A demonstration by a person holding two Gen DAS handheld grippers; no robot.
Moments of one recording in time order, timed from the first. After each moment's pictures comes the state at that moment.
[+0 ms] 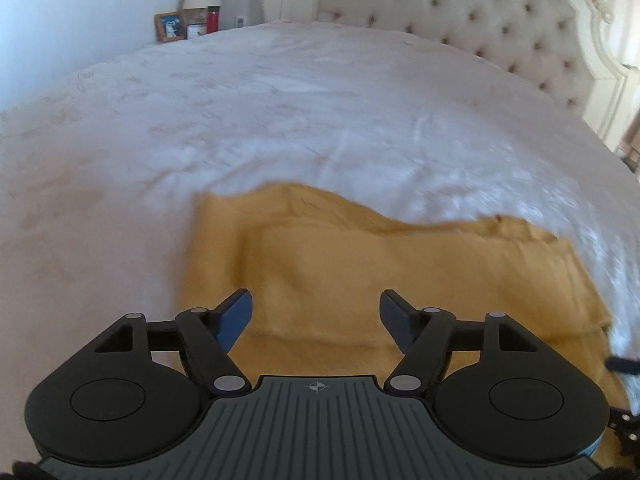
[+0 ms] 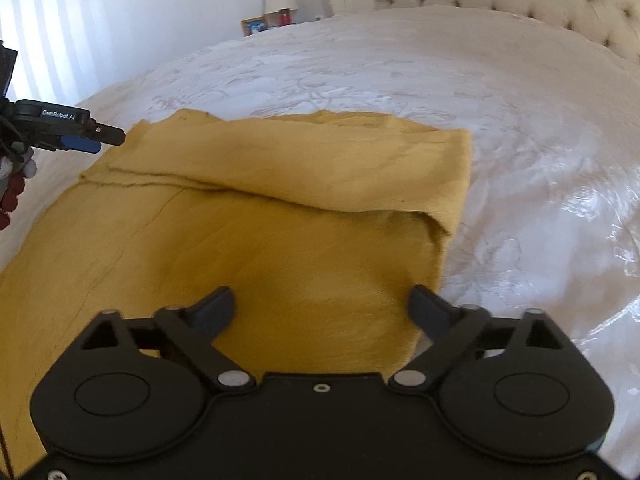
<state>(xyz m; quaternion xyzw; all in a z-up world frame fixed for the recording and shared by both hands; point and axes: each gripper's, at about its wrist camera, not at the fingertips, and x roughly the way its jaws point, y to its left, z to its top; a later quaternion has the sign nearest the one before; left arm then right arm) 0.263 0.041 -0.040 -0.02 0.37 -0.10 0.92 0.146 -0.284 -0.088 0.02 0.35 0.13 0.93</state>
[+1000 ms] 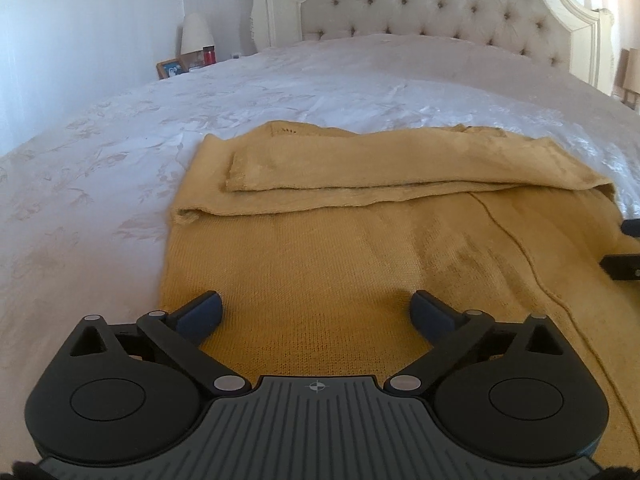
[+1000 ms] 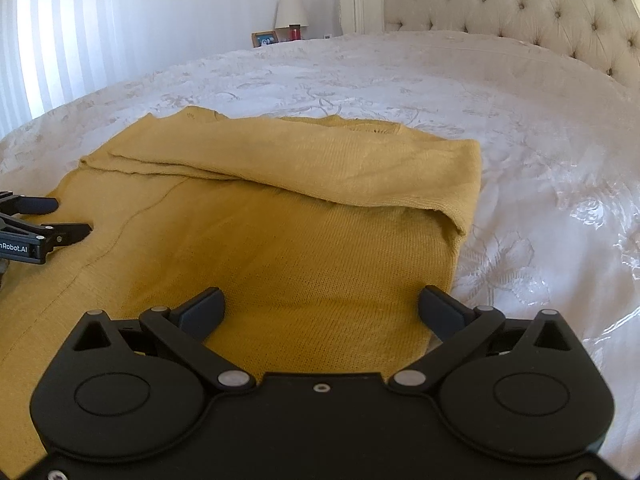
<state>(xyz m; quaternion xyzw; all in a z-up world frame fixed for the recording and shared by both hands) 0.162 0.015 -0.101 0.07 0.31 -0.07 0.95 0.139 -0.277 -0.103 0.00 0.31 0.13 0.94</state>
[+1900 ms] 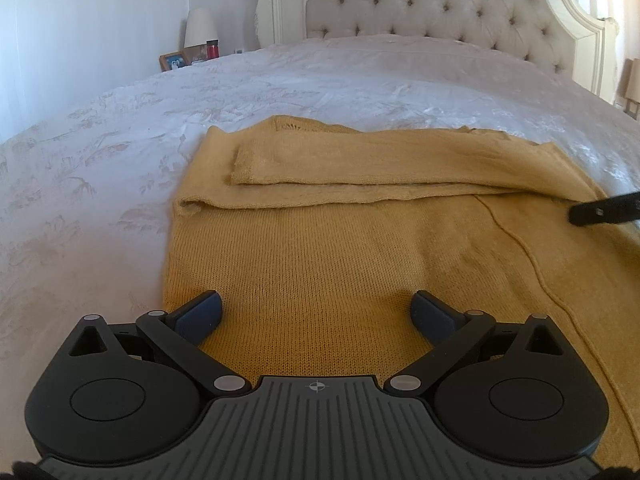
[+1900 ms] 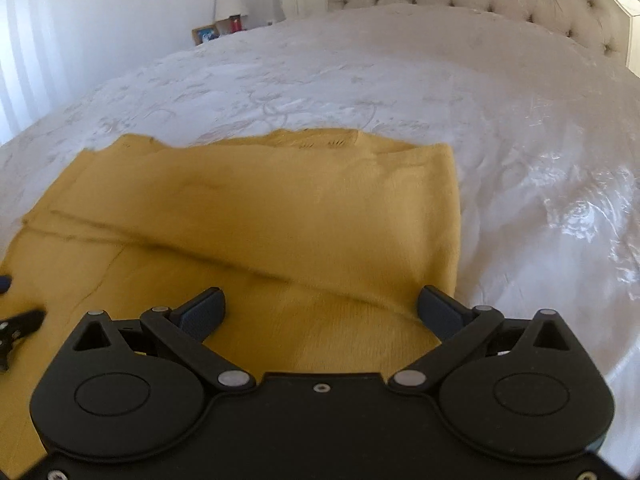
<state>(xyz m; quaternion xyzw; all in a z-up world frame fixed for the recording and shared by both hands) 0.163 0.023 -0.104 0.05 0.31 -0.08 0.95 0.184 -0.274 -0.087 0.04 0.36 0.06 0.93</state>
